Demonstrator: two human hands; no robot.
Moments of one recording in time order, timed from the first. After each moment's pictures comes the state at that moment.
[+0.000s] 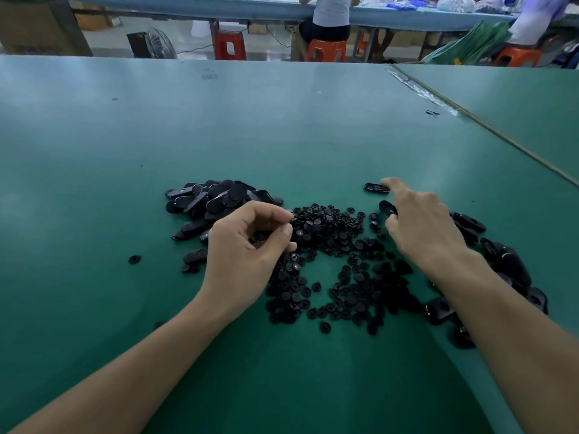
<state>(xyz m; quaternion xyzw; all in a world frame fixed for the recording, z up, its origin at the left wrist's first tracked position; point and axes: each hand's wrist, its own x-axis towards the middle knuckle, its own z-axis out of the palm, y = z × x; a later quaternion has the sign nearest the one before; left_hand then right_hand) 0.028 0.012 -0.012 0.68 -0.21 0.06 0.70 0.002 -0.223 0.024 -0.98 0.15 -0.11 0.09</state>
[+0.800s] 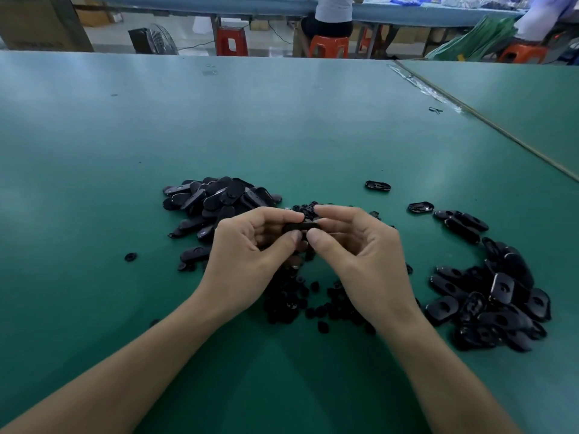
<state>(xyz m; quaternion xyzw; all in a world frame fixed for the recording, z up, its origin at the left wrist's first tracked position) 0.021 0.011 -0.006 0.66 -0.22 -0.02 0.71 -0.035 -0.142 0.004 -0.76 0.04 -0.20 0.62</state>
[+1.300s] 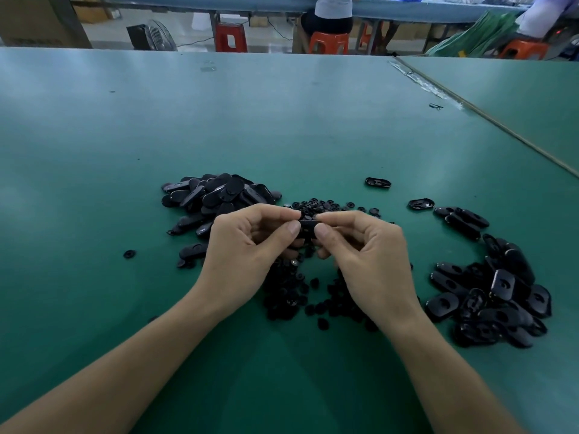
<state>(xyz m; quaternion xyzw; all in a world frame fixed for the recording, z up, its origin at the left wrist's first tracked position) 0.025 0.011 -0.009 0.66 -0.22 -0.01 0.72 -0.034 -0.144 0.003 -0.79 0.06 -0.22 0.57</state>
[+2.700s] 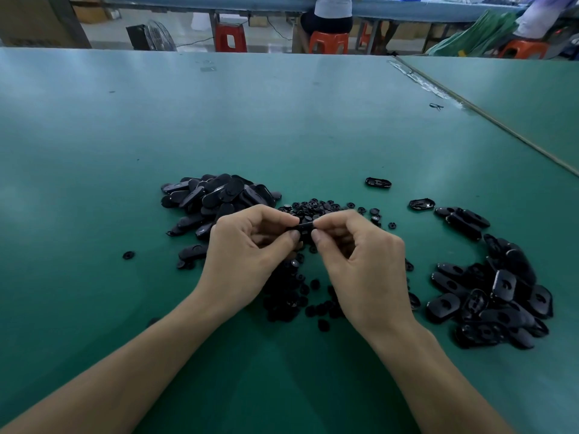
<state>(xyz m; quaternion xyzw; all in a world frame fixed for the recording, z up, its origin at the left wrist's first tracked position) 0.027 0.013 -0.012 0.70 -0.21 0.01 0.69 -0.036 -0.132 0.001 -0.86 0.03 -0.30 0.42</state>
